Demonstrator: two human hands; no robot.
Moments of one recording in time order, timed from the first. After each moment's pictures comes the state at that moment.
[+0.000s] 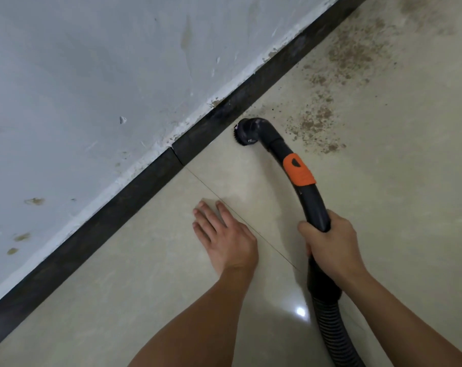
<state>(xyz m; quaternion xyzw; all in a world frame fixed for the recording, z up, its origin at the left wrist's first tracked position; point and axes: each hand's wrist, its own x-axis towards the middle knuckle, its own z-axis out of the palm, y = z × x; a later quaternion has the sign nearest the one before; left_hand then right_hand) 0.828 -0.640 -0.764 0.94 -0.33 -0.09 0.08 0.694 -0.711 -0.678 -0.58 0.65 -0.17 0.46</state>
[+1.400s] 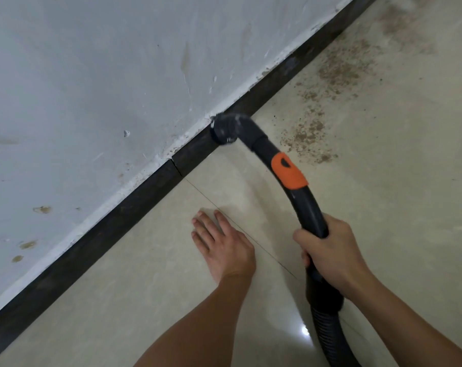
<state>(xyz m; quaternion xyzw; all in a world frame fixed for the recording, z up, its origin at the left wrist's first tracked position) 0.828 -0.639 -0.763 0.94 -0.33 -0.12 0.07 0.693 -0.706 -0.648 -0.59 0.59 -0.17 0.52</state>
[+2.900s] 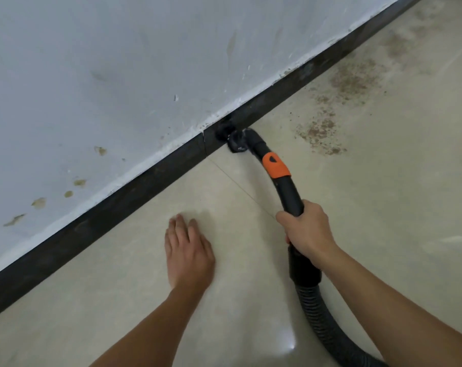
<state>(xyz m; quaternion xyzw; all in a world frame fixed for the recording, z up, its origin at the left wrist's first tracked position) 0.889 -0.507 -0.760 0.91 -0.37 -0.08 0.15 0.733 -0.655 -0.670 -0.64 0.62 -0.13 0.44</state>
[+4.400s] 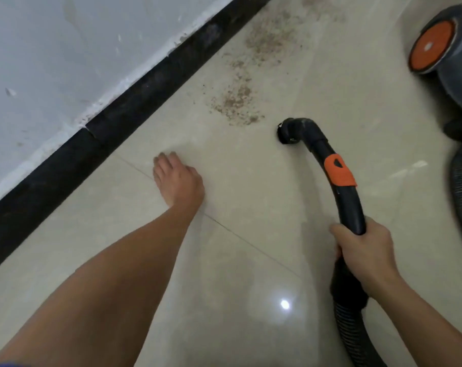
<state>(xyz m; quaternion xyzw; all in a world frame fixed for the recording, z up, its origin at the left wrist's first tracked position) 0.823 -0.700 -0.750 0.89 -0.39 -0.10 0.20 0.517 -0.664 -0.668 -0.49 0.75 -0.24 0.38</state>
